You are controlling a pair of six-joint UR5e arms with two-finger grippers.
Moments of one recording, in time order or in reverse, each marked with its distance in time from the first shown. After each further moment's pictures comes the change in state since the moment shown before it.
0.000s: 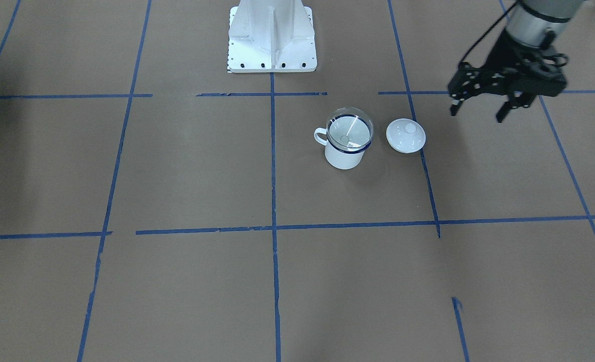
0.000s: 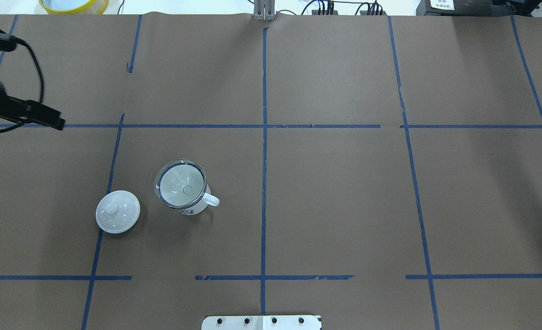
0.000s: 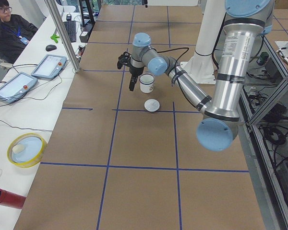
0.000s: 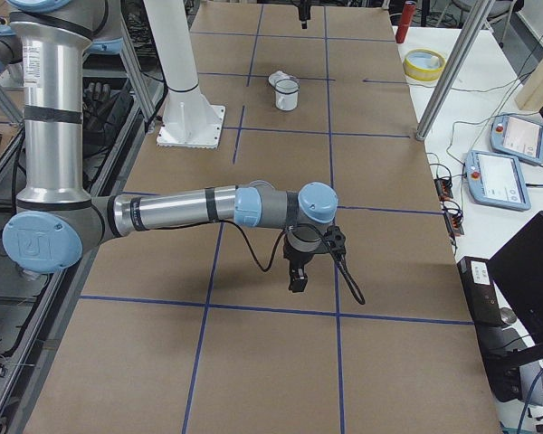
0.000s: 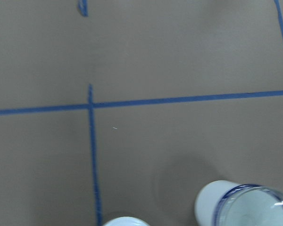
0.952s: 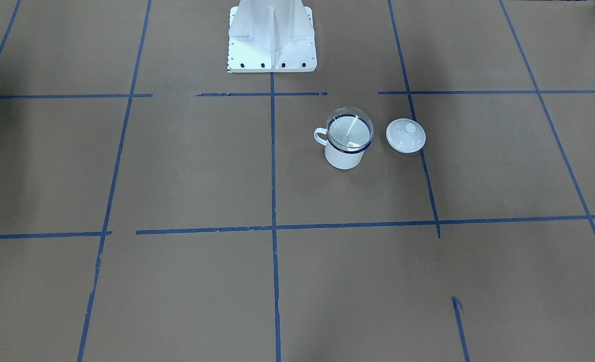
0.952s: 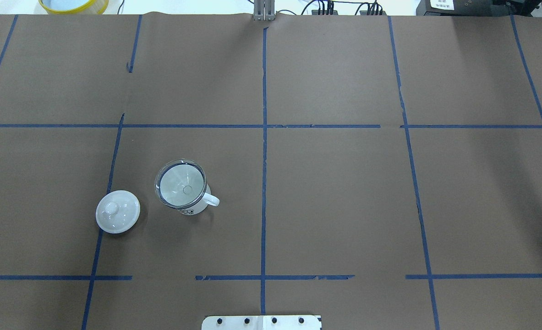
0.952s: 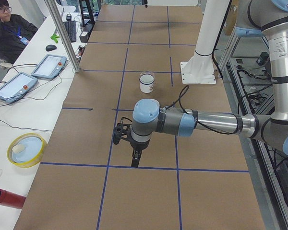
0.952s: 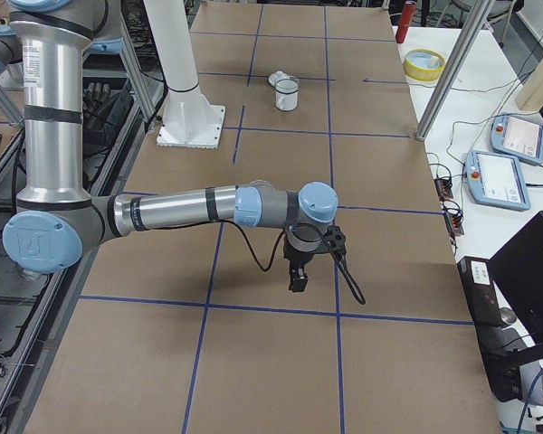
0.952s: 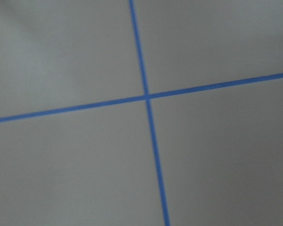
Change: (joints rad) left arm -0.547 0.313 0.280 -0.041 -0.140 0.646; right arm 0.000 0.001 0.000 0.000 0.000 0.000
